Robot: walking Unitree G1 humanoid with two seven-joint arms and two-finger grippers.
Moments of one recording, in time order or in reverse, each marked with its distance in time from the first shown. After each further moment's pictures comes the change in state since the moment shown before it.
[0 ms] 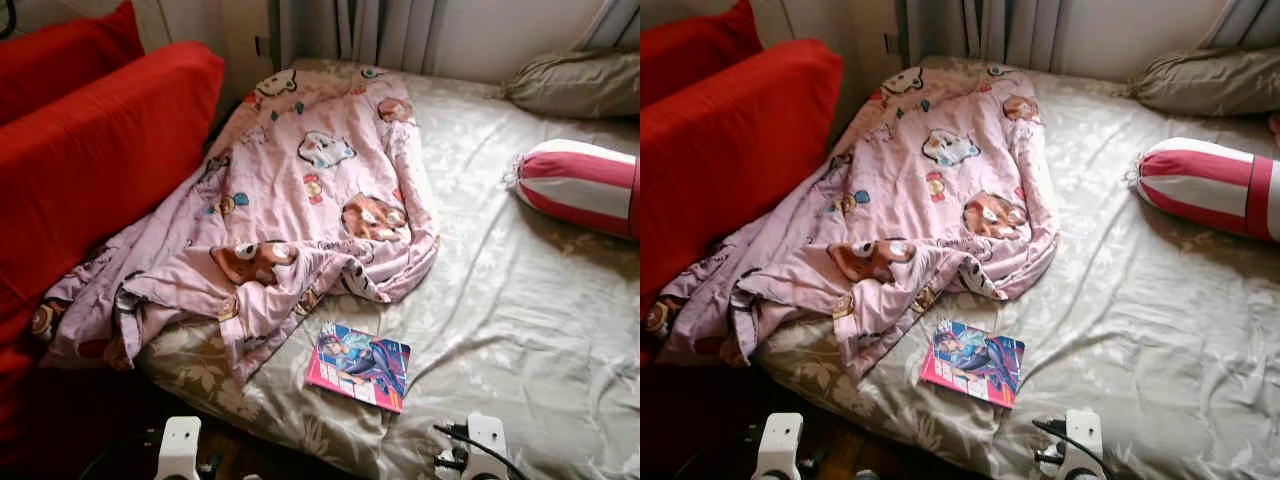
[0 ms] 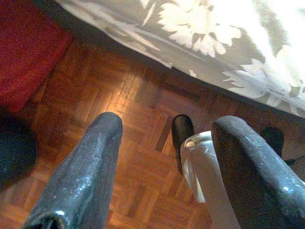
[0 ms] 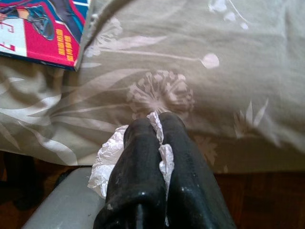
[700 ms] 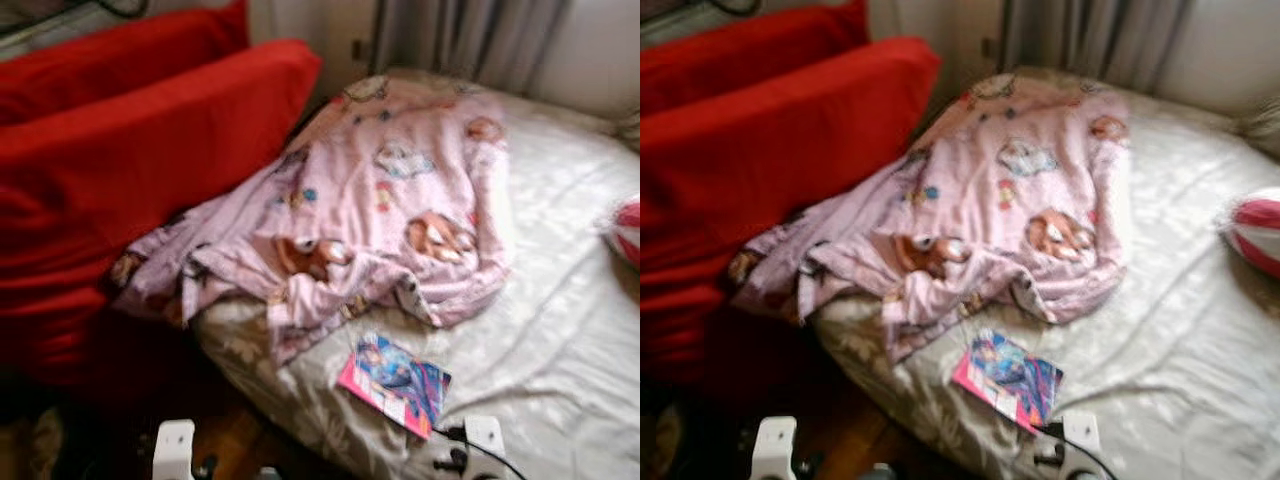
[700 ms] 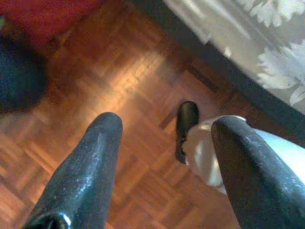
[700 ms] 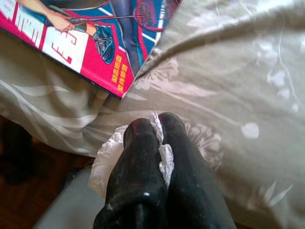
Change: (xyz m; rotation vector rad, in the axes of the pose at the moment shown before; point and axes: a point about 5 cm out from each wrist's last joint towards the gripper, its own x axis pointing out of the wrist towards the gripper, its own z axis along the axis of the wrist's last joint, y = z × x) left arm 0.000 -0.001 -0.003 -0.025 0.006 0.008; right arm -0.002 -0.007 -0.008 -0.039 0.033 0.009
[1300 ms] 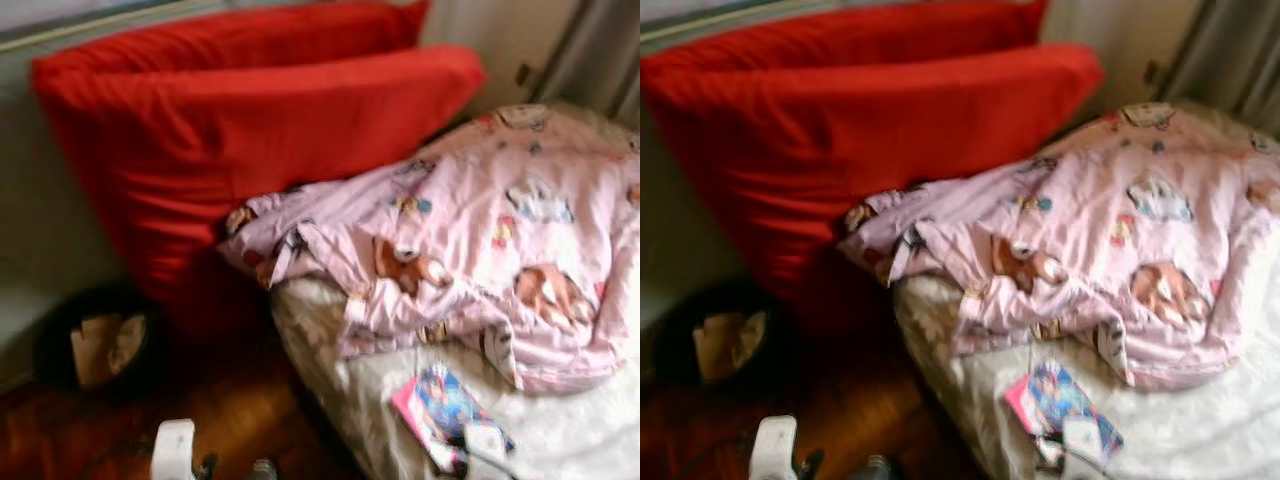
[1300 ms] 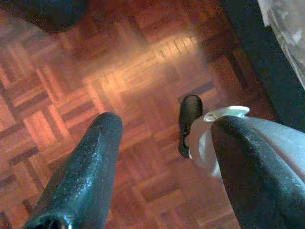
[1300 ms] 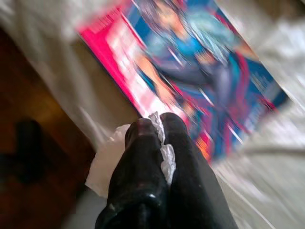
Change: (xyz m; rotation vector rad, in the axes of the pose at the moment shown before) left arm -0.001 0.005 -0.004 -0.016 0.015 0.025; right arm 0.003 0.016 0.008 0.000 -0.013 0.038
